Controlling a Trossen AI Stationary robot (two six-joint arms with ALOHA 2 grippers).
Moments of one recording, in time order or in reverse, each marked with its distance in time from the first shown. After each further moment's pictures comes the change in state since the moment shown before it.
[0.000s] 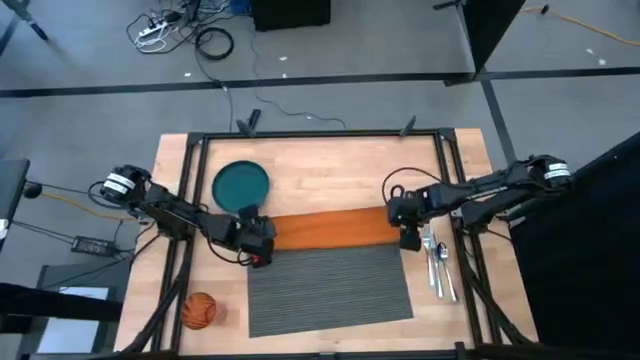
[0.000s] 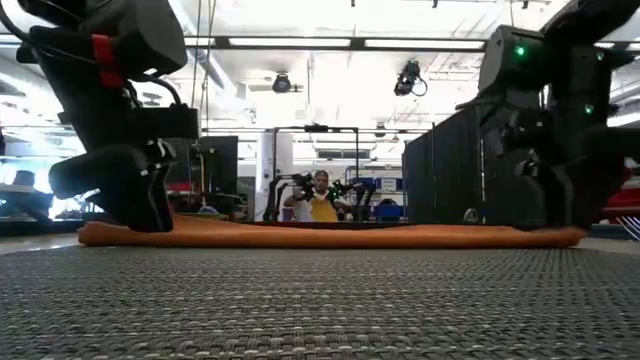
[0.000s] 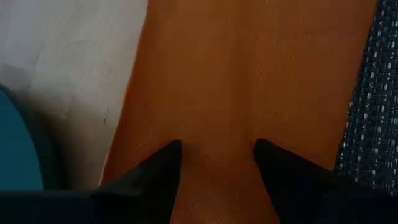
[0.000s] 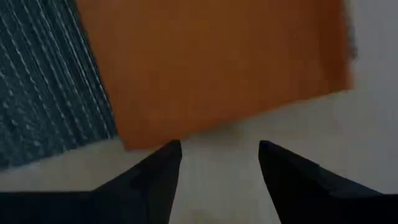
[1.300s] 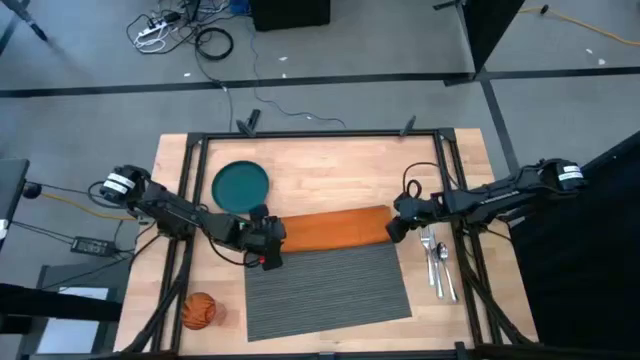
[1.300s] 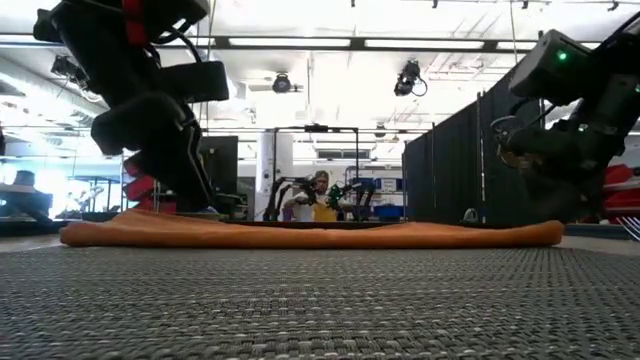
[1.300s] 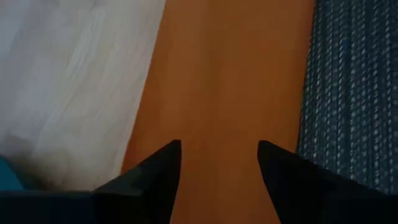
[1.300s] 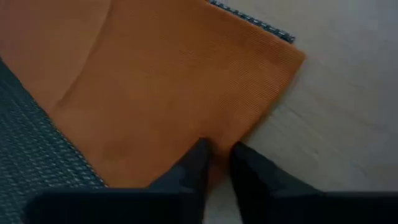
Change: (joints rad) left arm 0.000 -0.032 0.110 0.094 -0.045 0.068; right arm 0.007 -0.114 -0.323 0.497 0.108 0.623
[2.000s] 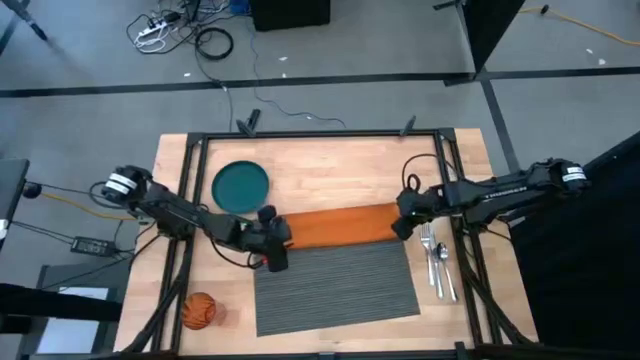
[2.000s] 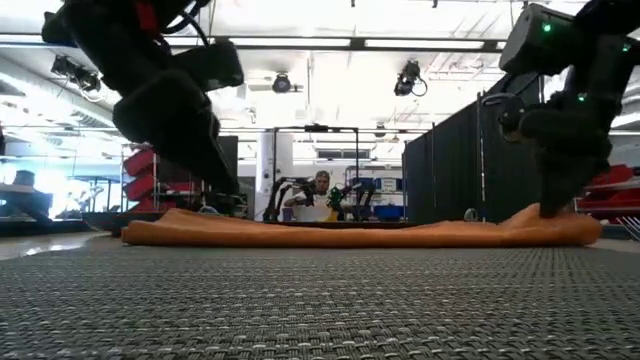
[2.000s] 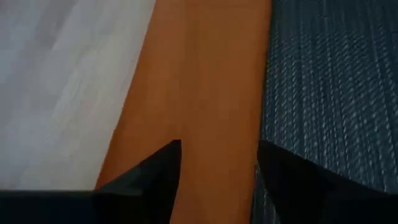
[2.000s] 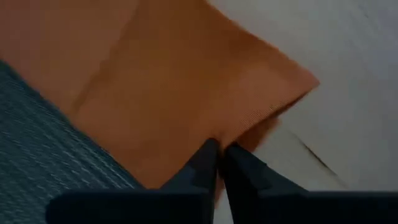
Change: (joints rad) left arm 0.001 0.041 0.001 0.200 -0.005 0.081; right arm -0.002 -0.074 0.228 -0.419 0.027 -0.067
